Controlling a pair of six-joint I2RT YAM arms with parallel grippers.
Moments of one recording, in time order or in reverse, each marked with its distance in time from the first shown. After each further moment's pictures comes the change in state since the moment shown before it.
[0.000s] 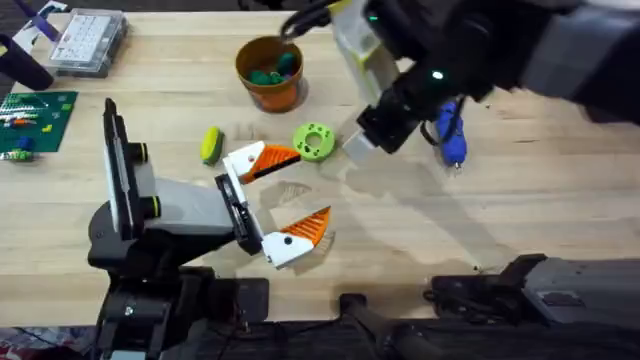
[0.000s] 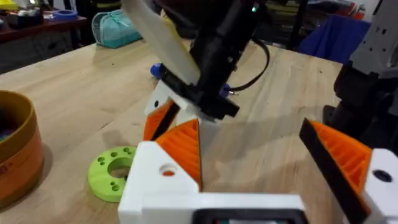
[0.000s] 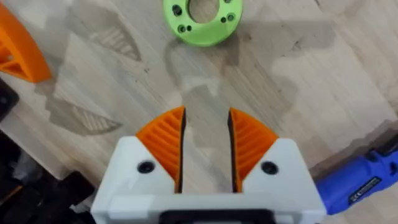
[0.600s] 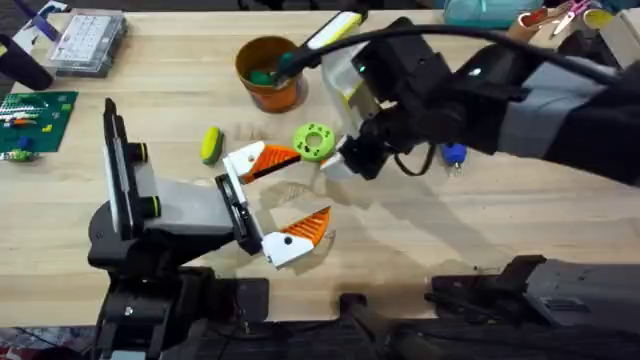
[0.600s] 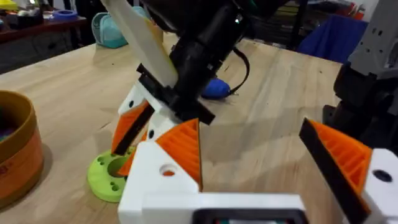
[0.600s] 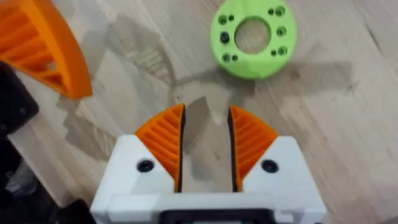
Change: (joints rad) left arm 0.000 0.000 0.000 0.000 0.000 0.000; right arm 0.079 -0.052 -0.249 0.355 -0.093 0.011
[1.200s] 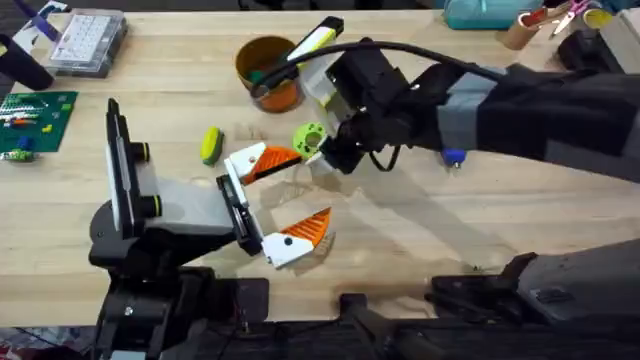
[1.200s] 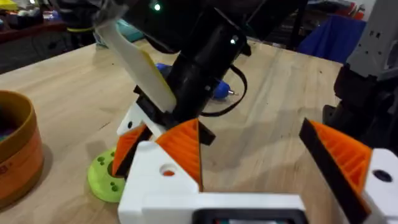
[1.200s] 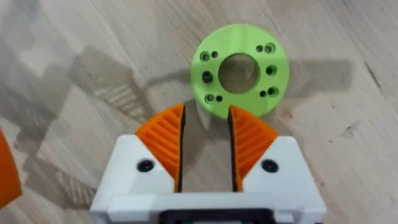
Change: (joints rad) left arm 0.000 0.000 0.000 -0.016 0.004 0.000; right arm 0.015 0.176 0.000 0.203 0.046 0.000
